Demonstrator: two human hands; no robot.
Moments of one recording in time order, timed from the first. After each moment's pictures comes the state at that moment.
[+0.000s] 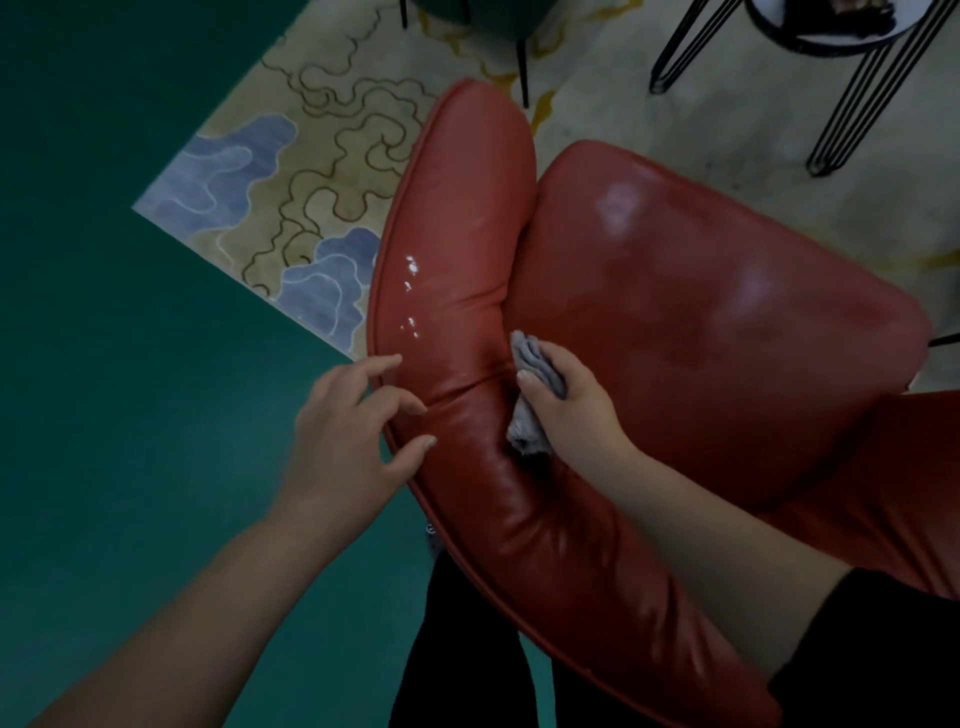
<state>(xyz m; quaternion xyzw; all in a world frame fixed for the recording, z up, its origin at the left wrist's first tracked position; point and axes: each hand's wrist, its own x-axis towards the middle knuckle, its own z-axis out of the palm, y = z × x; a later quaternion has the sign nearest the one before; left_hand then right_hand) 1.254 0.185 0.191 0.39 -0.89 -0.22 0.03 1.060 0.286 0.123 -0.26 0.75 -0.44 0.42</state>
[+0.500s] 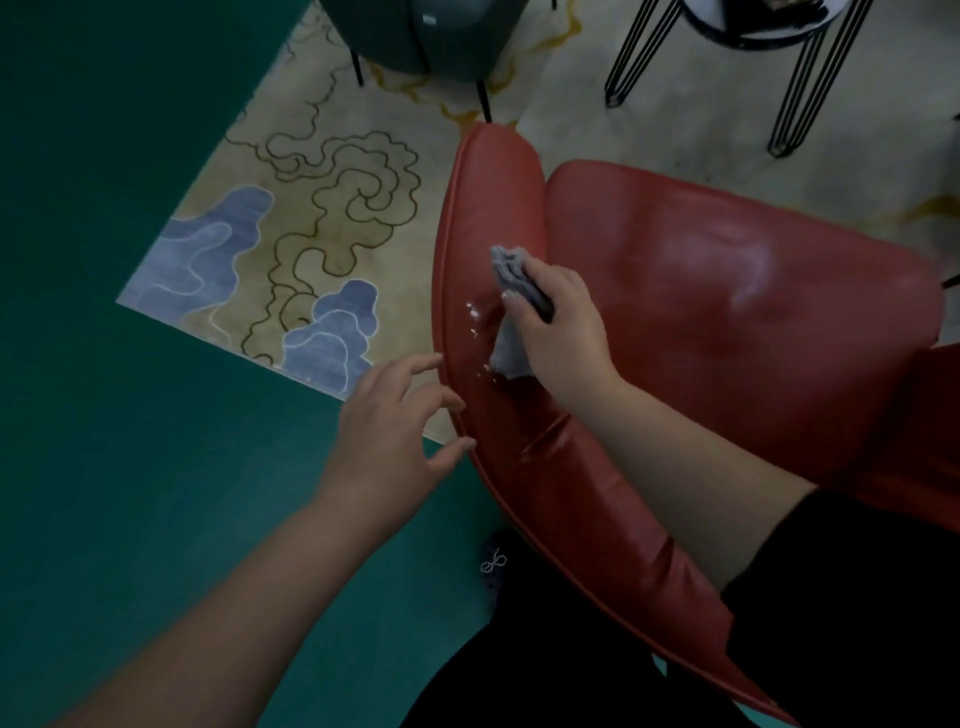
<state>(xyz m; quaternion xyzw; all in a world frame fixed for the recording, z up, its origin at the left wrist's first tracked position) 1.263 0.096 0.197 0.28 -0.93 -0.22 0.00 1.084 0.162 0.150 -0.25 0.79 -0.51 0.22</state>
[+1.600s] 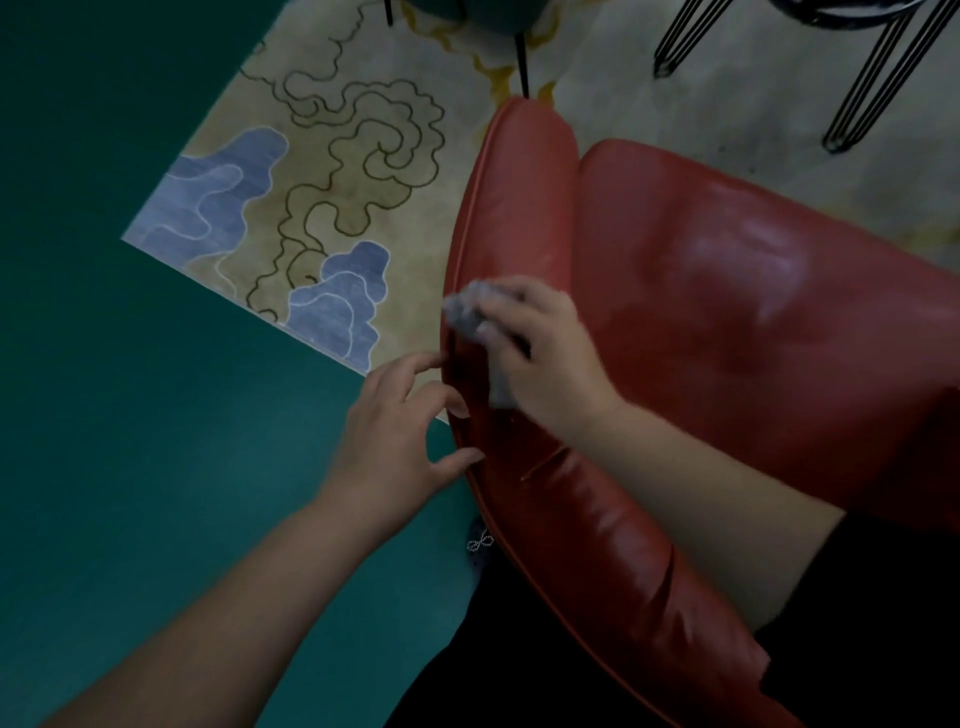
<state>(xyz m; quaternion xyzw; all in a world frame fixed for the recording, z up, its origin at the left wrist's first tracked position) 1.250 0.089 0.177 0.33 -0.91 -0.26 -0.02 1.084 0.154 0.155 -0.47 0.76 -0.40 0.19</state>
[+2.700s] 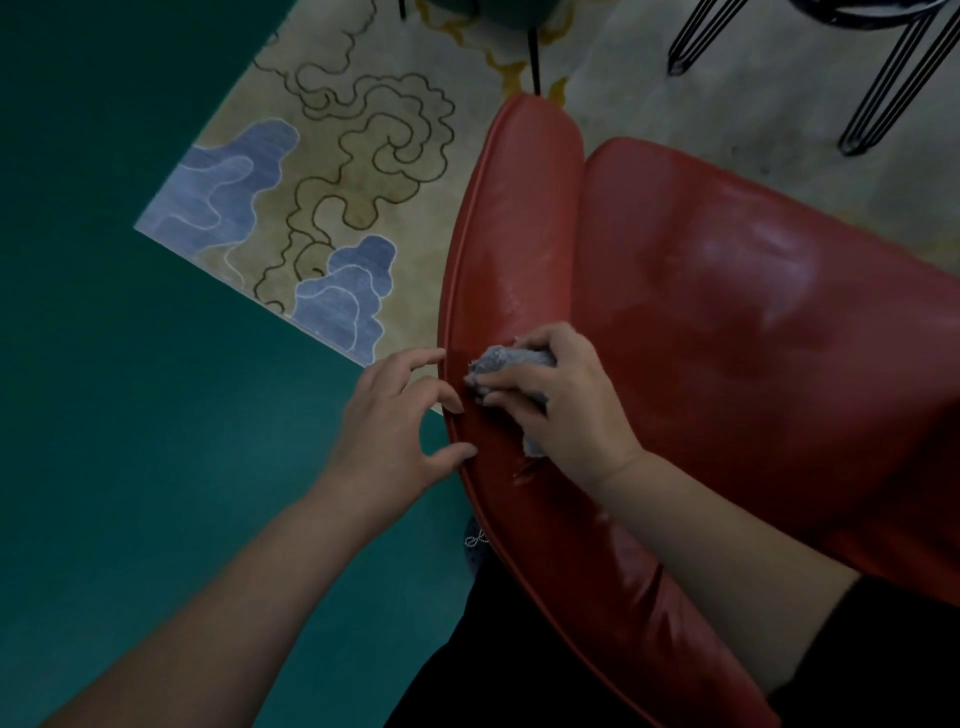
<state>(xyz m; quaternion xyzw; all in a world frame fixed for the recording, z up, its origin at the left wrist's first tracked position) 1.248 0.091 0.180 0.35 -0.90 -0.27 -0.02 1.087 0.194 0.143 -0.51 0.75 -0.37 0.21</state>
